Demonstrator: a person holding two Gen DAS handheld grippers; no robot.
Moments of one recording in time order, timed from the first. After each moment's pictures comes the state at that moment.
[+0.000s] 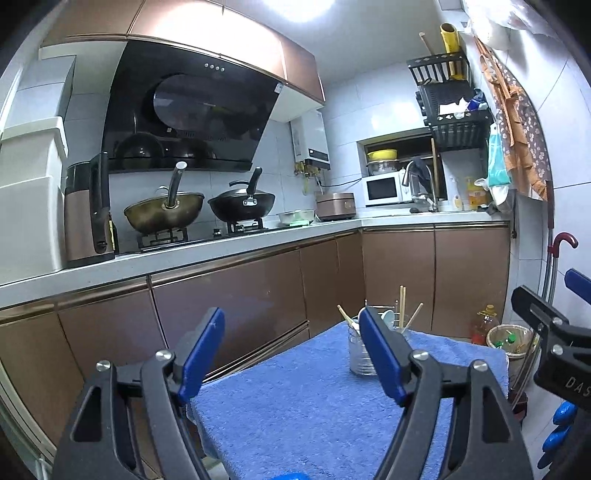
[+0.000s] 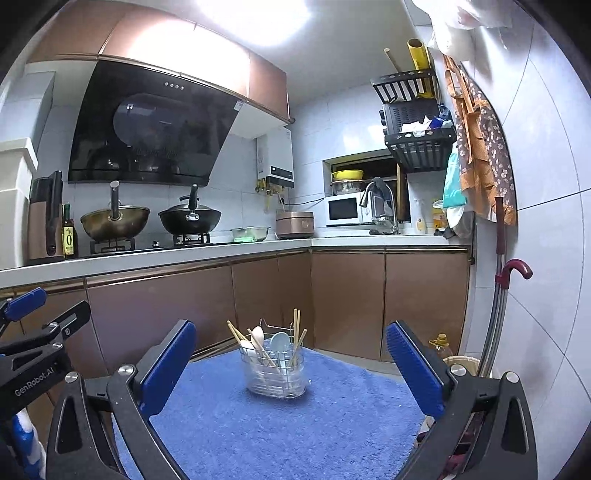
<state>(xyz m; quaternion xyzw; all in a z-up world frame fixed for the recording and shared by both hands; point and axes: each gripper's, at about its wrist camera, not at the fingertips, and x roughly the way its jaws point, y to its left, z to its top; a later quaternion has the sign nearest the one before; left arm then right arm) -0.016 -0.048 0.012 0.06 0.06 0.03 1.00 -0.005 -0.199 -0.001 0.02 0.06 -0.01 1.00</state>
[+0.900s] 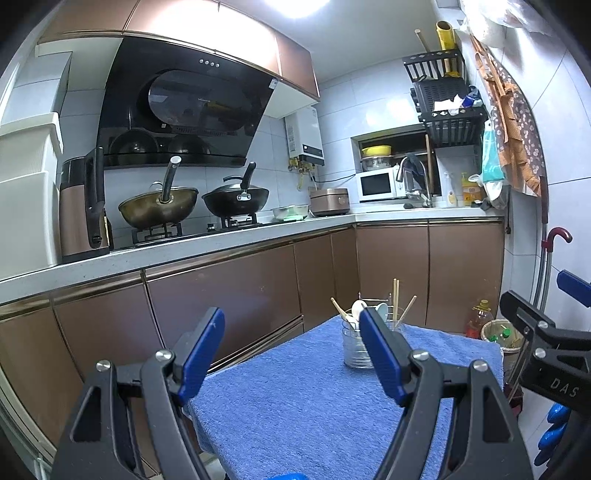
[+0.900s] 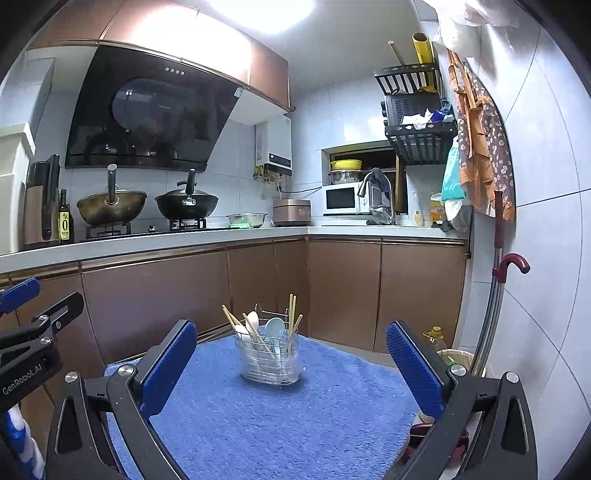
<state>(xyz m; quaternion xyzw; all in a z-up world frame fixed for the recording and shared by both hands) -0.022 -0.052 0.003 0.06 0.07 0.02 1.00 -0.003 -0.199 -0.014 0.01 0.07 -0.01 1.00</state>
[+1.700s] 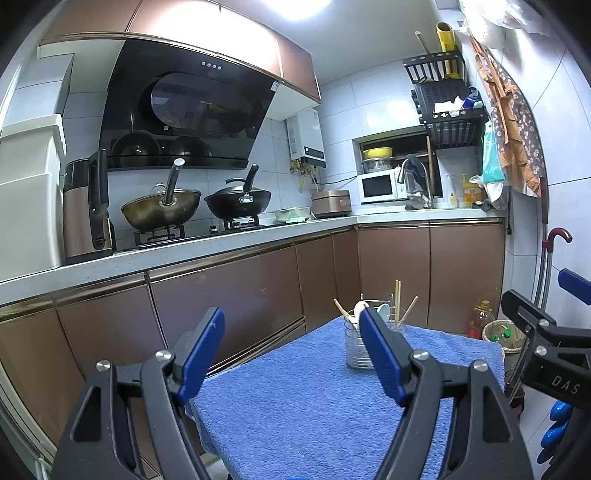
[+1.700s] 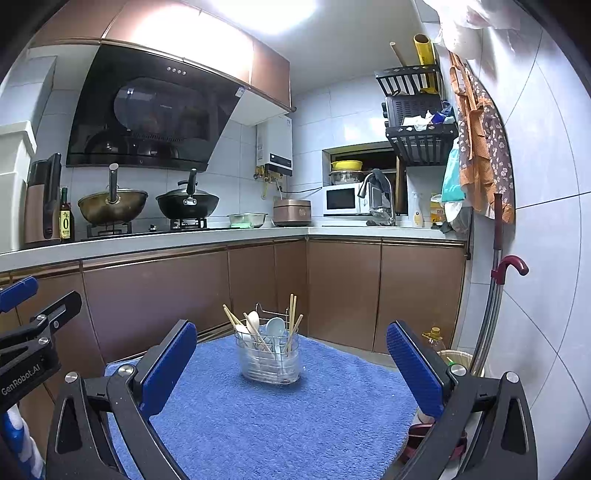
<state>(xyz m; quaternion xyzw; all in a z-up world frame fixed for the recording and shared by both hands) -0.028 -0.052 0.004 0.06 0.07 0.02 1.00 -0.004 -0.201 -0.013 0.01 0.07 -0.01 1.00</state>
